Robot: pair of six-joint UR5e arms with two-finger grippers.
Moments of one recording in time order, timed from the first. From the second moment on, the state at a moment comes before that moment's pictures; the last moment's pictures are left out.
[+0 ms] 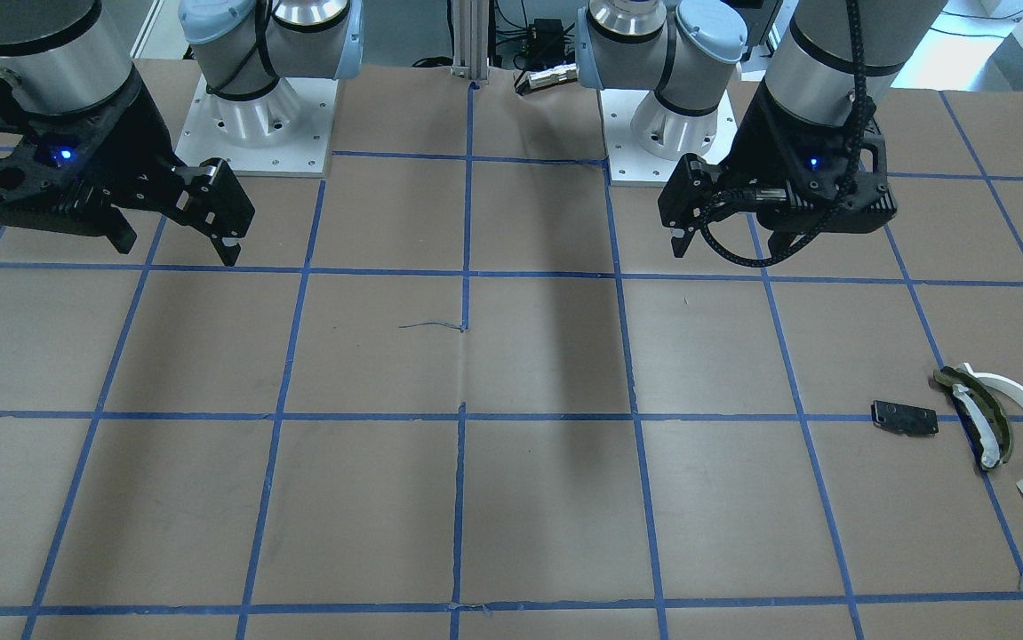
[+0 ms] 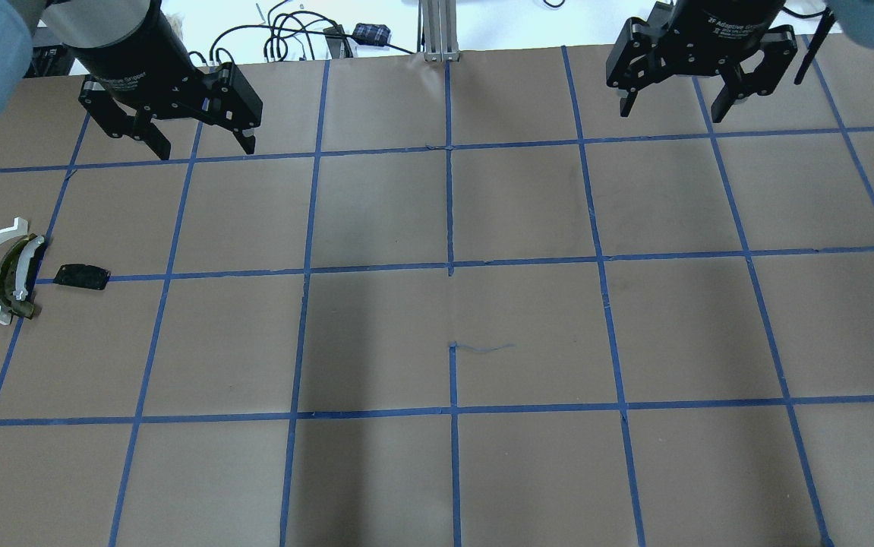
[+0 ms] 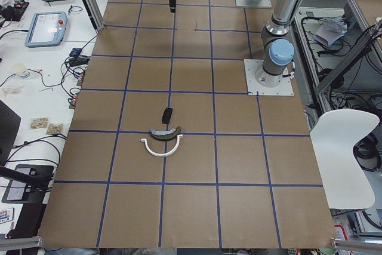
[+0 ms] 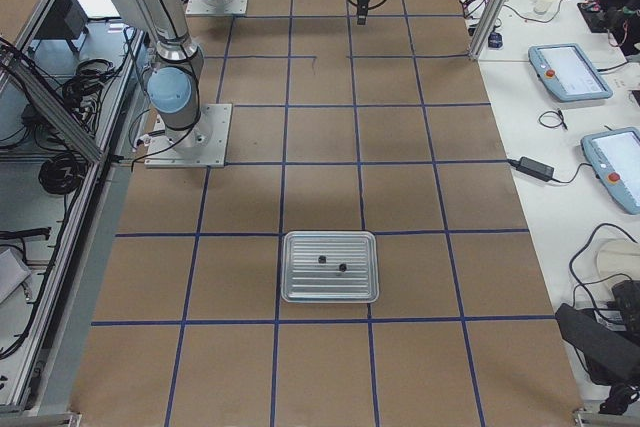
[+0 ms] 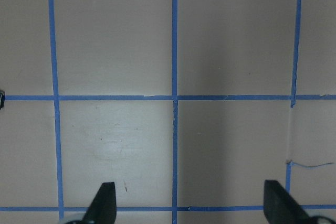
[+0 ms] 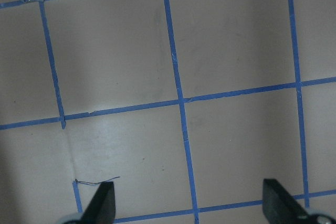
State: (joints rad) left arm -1.57 -1.63 -1.46 -1.59 1.56 -0.01; right arm 1.57 -1.48 1.40 -1.54 -1.56 0.13
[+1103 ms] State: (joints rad) left arm -1.57 -1.62 -1.48 -1.59 1.57 0.00; right arm 1.57 -1.47 1.39 -1.54 -1.57 0.12
